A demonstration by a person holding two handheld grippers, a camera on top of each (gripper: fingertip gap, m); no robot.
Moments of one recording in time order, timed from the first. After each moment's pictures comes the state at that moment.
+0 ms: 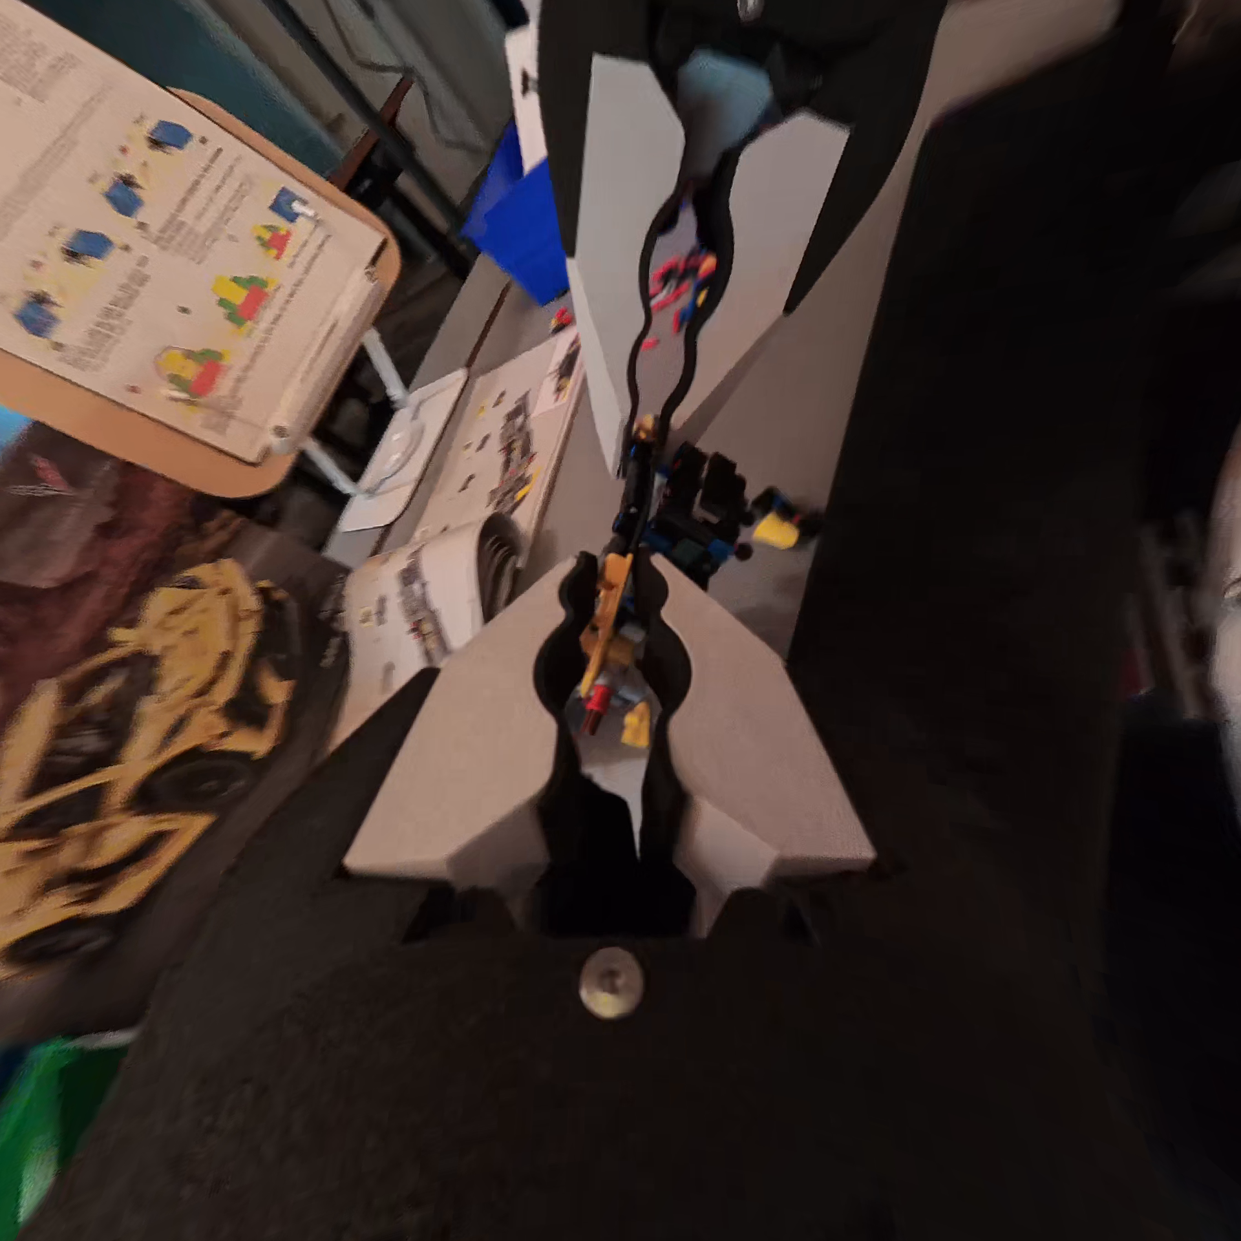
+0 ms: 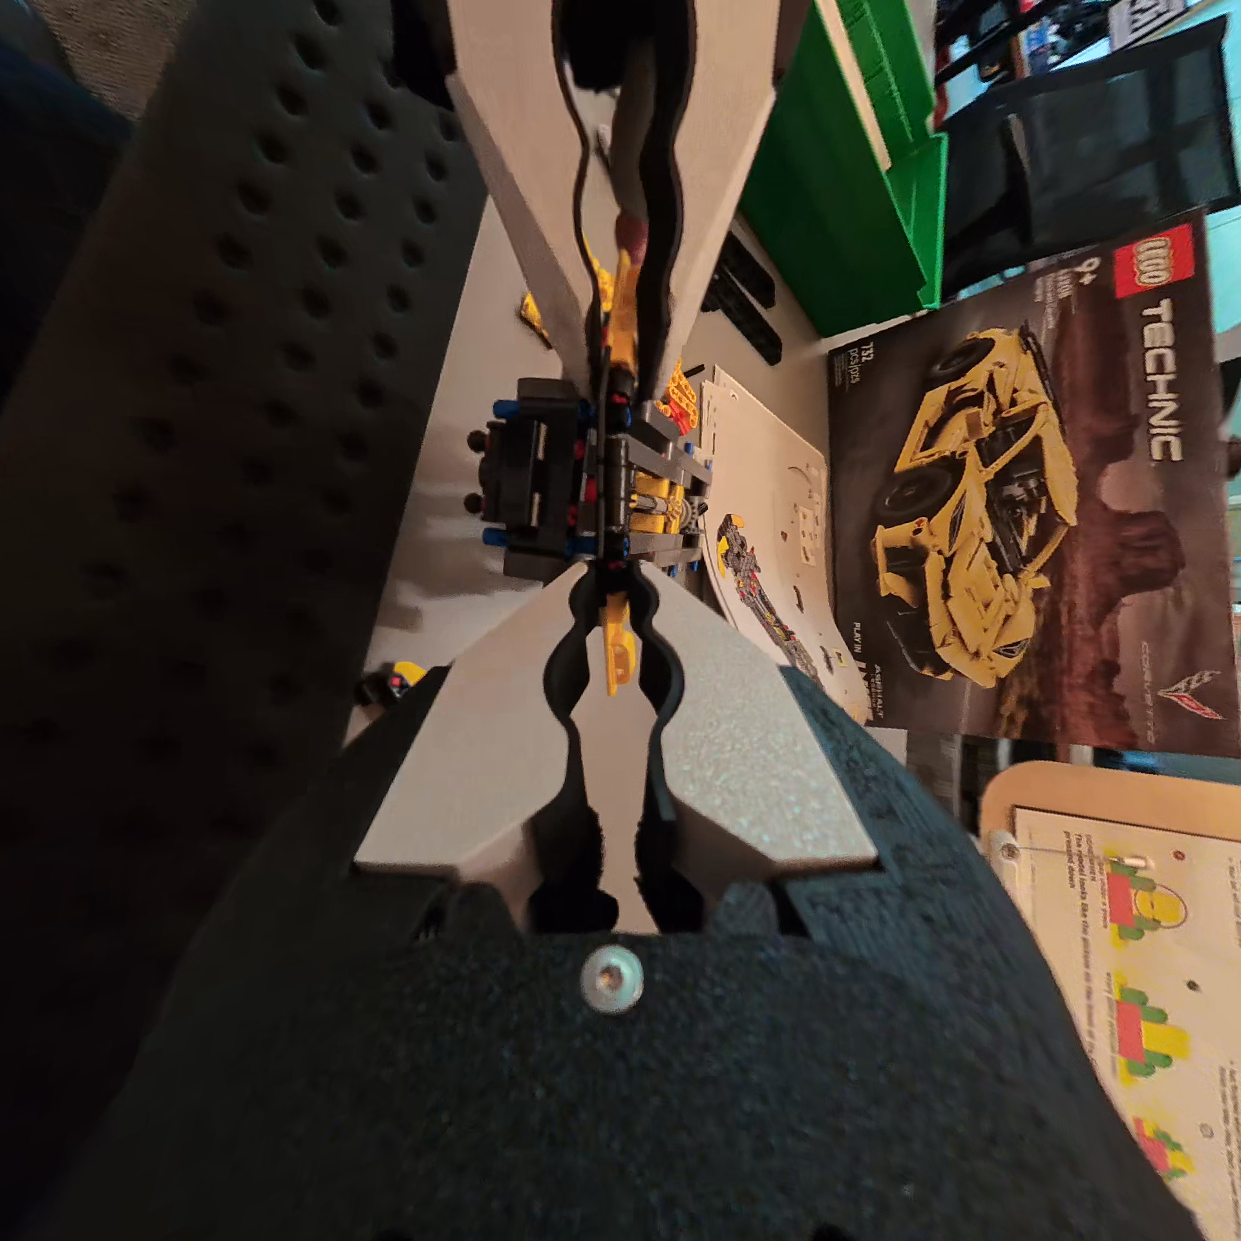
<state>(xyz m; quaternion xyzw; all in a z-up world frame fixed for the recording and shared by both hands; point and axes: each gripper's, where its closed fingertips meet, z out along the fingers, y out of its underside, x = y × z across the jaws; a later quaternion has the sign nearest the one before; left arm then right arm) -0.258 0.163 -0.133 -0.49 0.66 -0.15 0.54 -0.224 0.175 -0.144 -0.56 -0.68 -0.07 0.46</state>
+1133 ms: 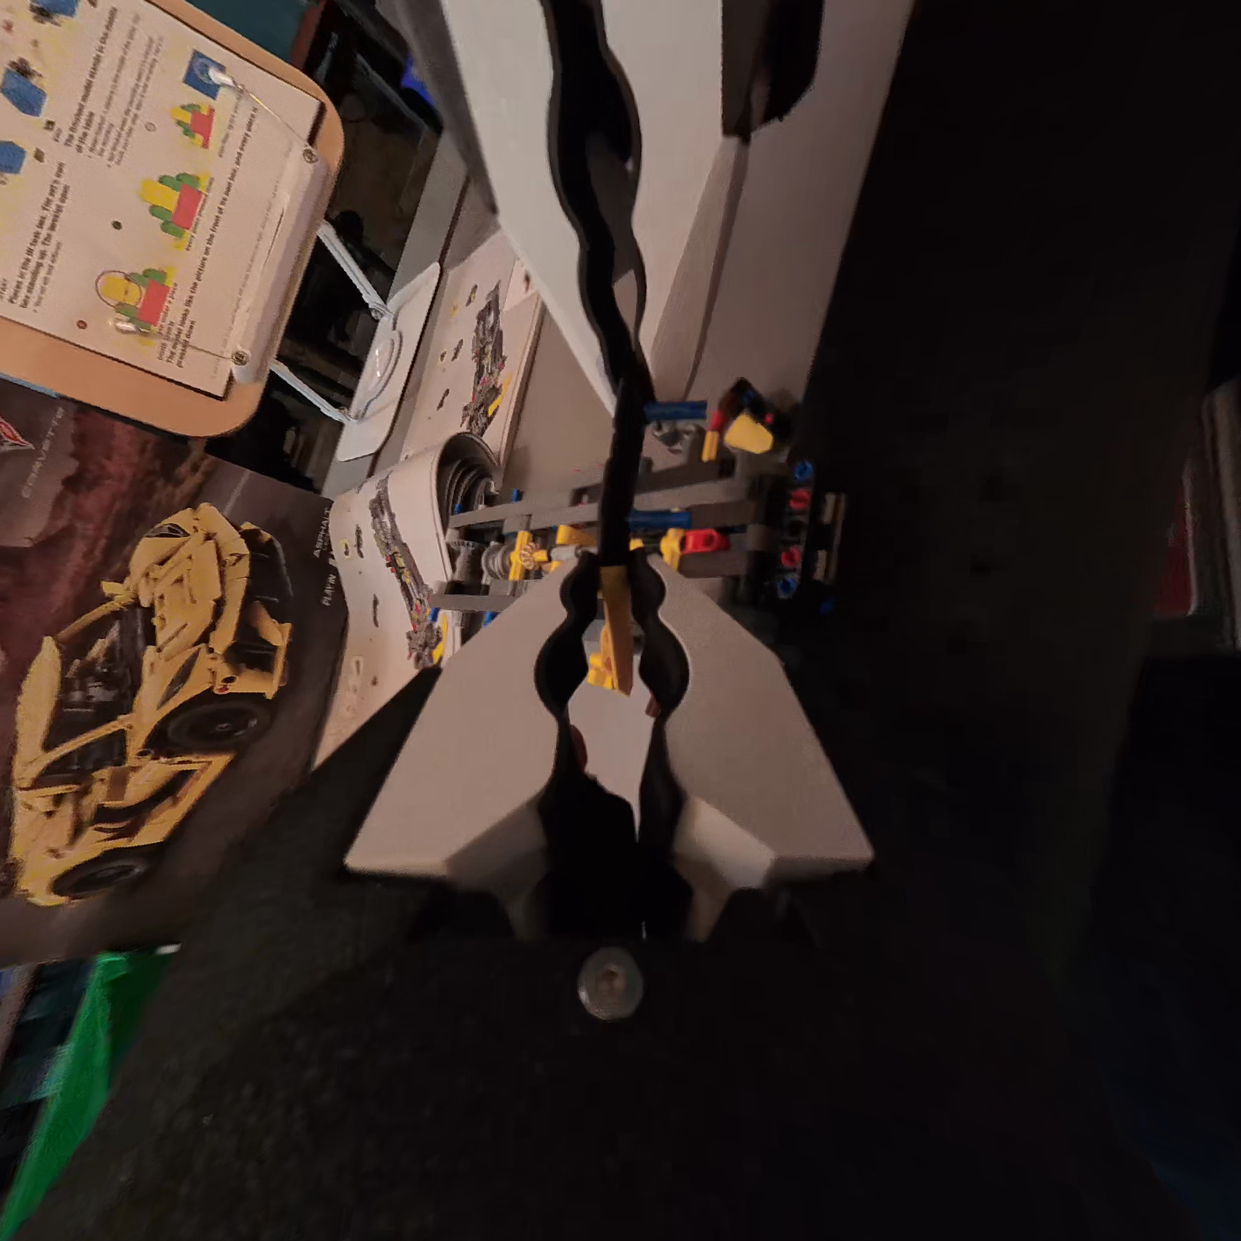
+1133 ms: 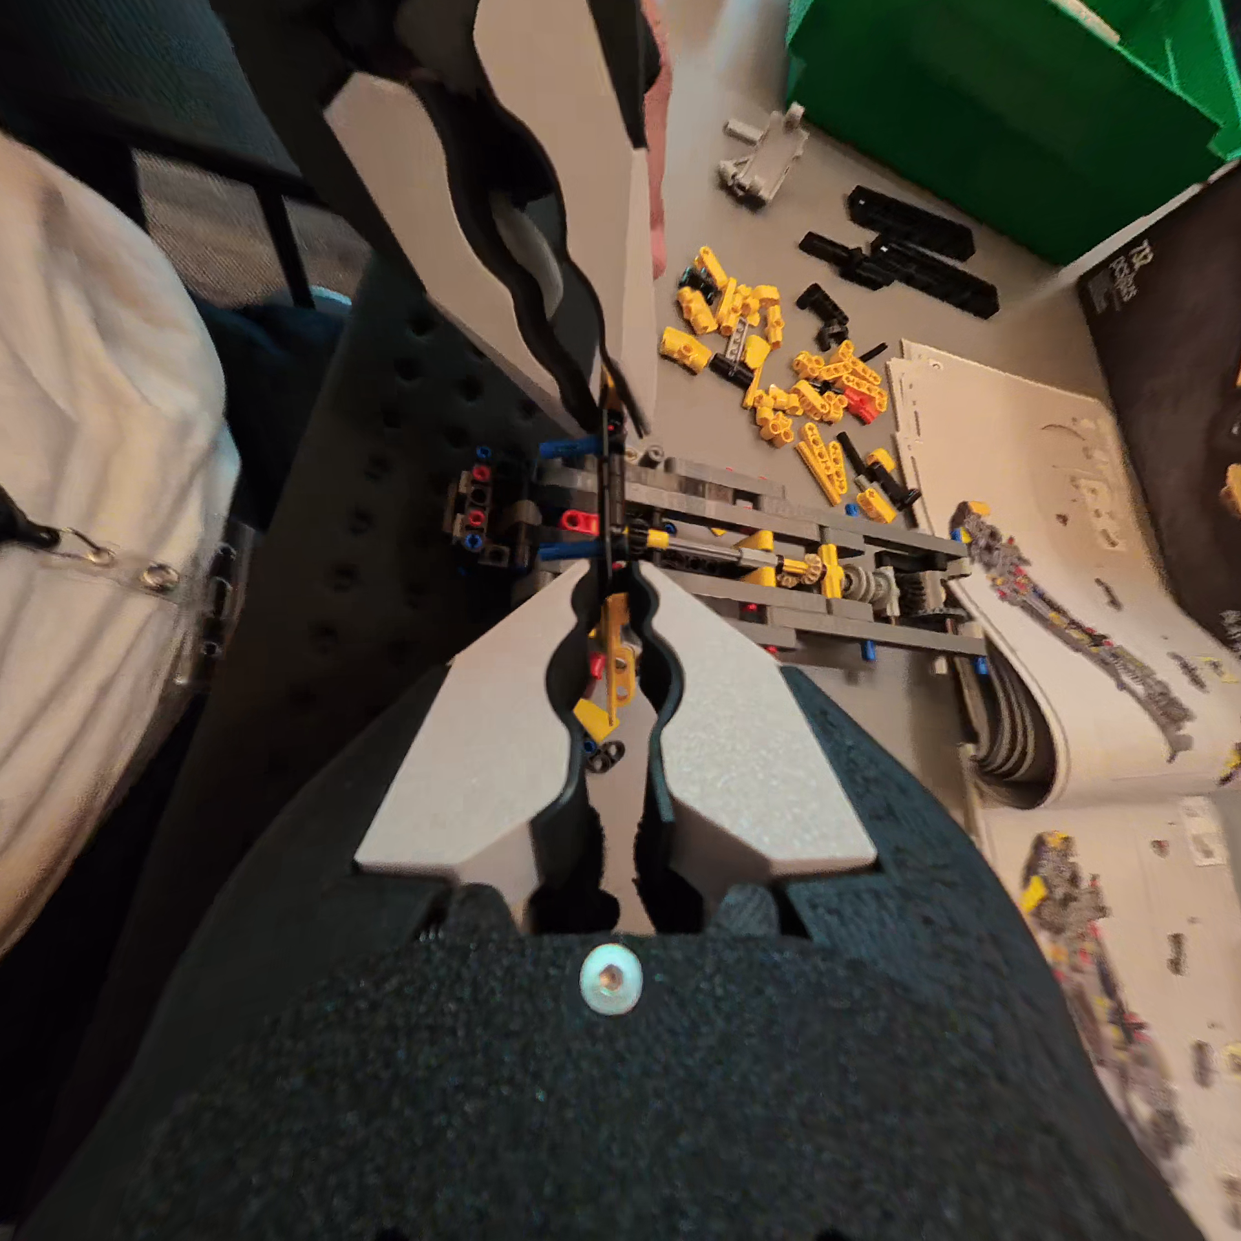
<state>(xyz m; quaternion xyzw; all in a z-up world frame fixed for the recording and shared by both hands) -0.262 0.162 -0.179 -0.50 0.69 -0.04 0.52 -0.229 0.153 -0.178 -0.65 -0.63 0.15 0.40</state>
